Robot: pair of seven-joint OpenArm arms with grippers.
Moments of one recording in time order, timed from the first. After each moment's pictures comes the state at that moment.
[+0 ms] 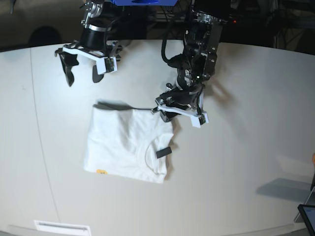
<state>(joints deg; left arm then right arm) 6.8 -1.6 12.9 95.5 -31.6 26.5 31.8 -33.1 7.1 -39.4 111.8 -51.7 -28.9 -45.2</state>
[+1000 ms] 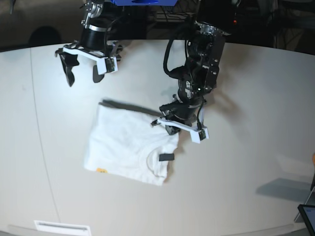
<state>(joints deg) 1.2 -4.0 15.4 95.5 -32.1 26.6 31.9 -32.8 7.2 -39.4 111.8 -51.6 -28.7 -45.4</state>
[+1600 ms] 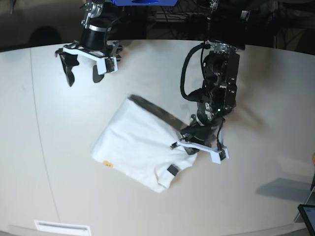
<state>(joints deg) -6.3 -7.2 9.4 94.8 -31.8 26.5 38.3 -32.8 7.2 -39.4 111.8 -51.6 -28.6 -45.4</state>
